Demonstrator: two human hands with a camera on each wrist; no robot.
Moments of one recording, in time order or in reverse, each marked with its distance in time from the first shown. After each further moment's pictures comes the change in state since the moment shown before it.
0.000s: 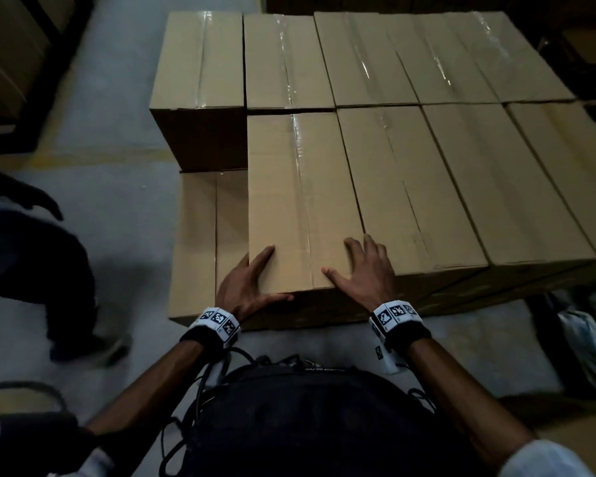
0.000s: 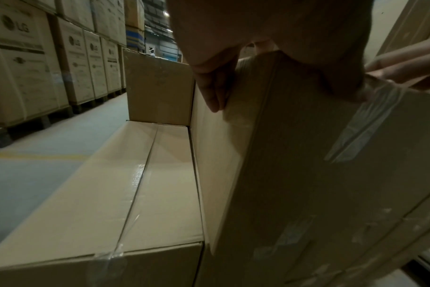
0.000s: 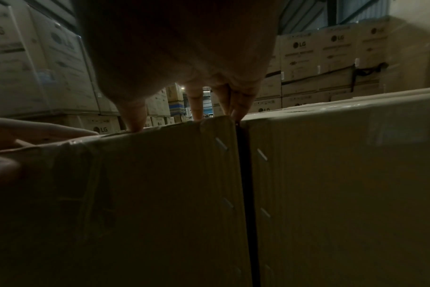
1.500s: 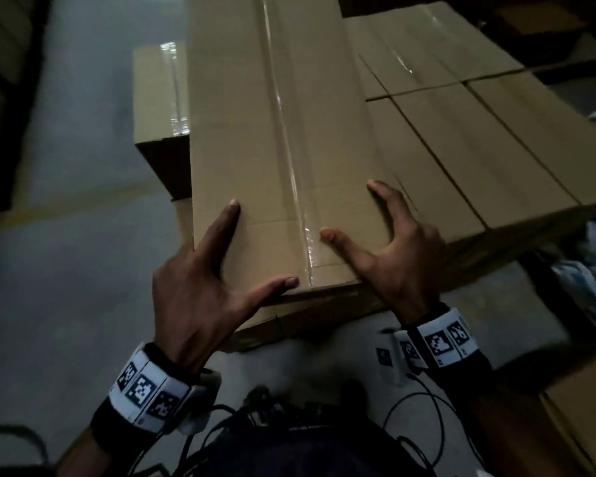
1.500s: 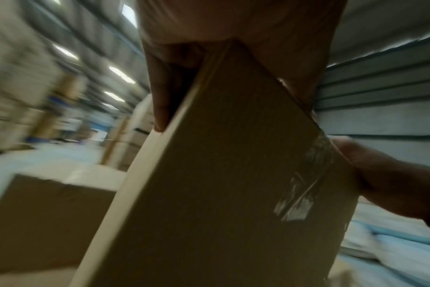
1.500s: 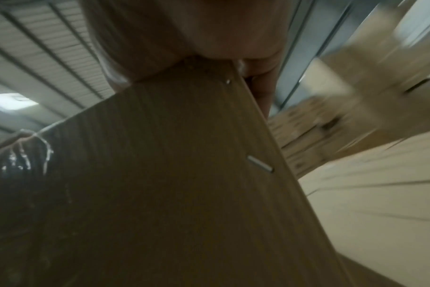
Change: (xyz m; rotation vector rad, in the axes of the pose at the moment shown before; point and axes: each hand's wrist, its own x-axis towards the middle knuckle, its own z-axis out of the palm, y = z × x) left_hand -0.101 0.101 -0.176 0.123 0.369 0.276; right_hand -0.097 -0.118 -0.151 0.483 0.443 0.144
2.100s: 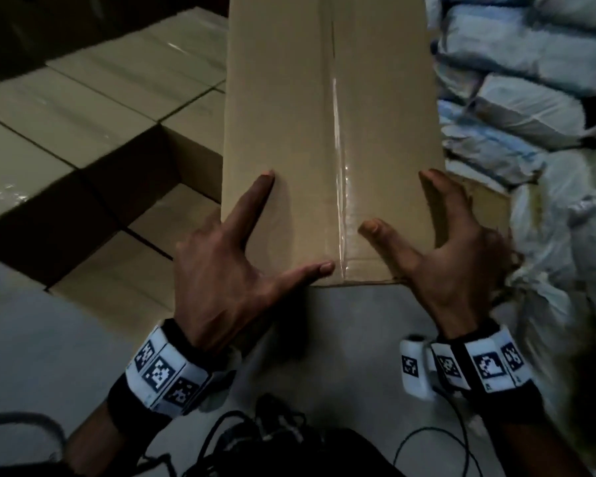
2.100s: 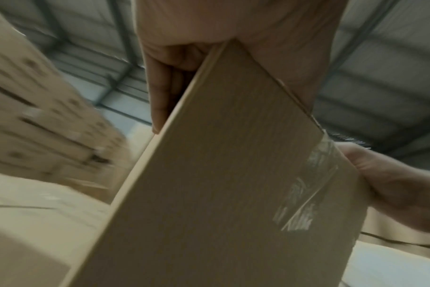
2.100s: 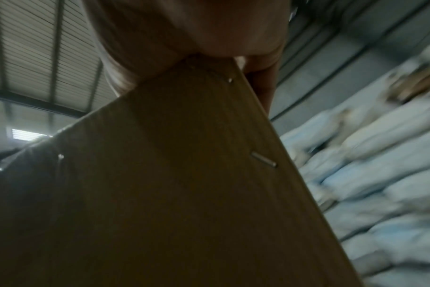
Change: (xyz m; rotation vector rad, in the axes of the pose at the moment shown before) left_hand -0.003 -0.042 -0.067 -0.341 -0.450 0.598; right_hand -0.217 -0.133 -0.006 -0.309 0.725 0.448
